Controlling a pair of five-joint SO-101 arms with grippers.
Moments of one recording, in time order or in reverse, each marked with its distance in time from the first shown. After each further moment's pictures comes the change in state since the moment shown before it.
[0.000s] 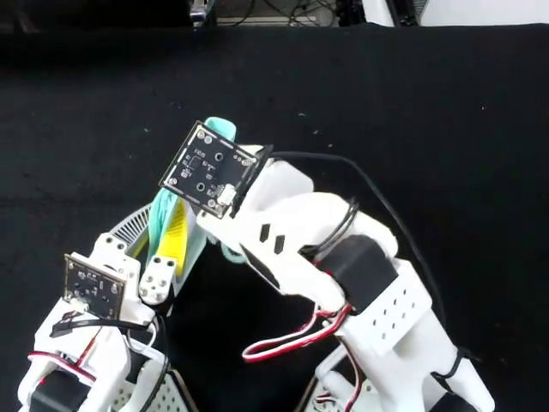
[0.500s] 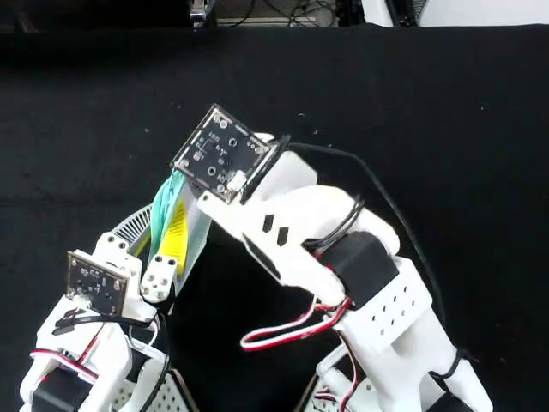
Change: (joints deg) left arm -0.2 0.0 0.4 -0.1 0.0; right arm 3.8 0.1 0.1 -4.7 -2.5
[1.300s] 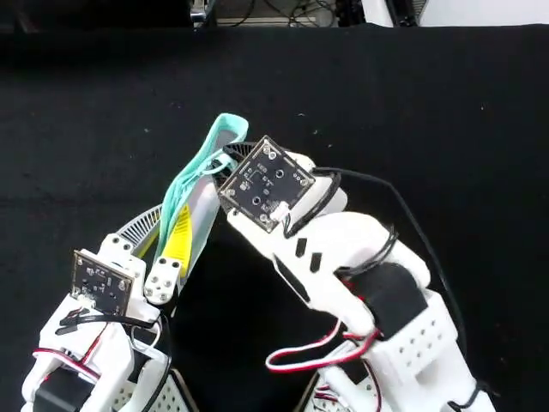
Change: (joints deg) left arm 0.4 0.0 0.4 0.4 0.0; right arm 2.1 -12.5 12.4 -2.5 0.4
